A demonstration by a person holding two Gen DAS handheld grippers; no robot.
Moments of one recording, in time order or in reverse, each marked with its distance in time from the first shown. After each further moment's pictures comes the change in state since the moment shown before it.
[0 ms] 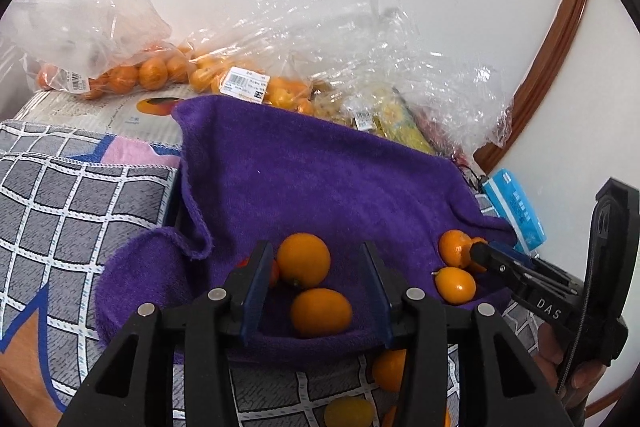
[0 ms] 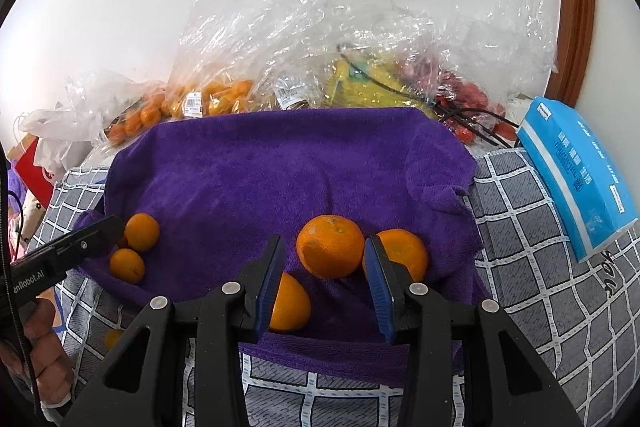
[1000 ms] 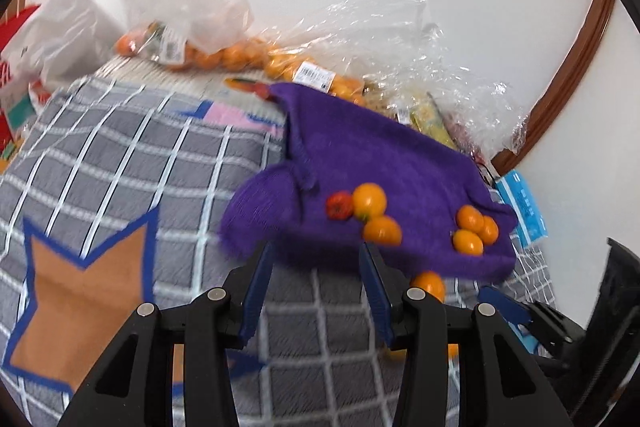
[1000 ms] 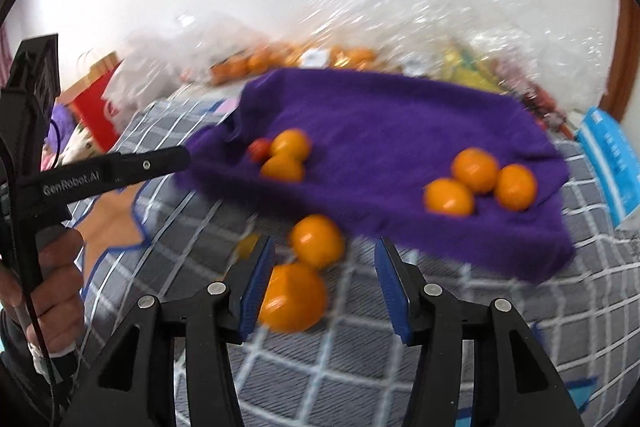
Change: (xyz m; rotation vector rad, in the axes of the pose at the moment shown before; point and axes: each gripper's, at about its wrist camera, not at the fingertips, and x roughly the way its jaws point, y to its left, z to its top) left arm -0.079 0.043 -0.031 -0.092 0.040 0.079; right arm -0.047 0.105 -0.069 -0.176 0.069 0.162
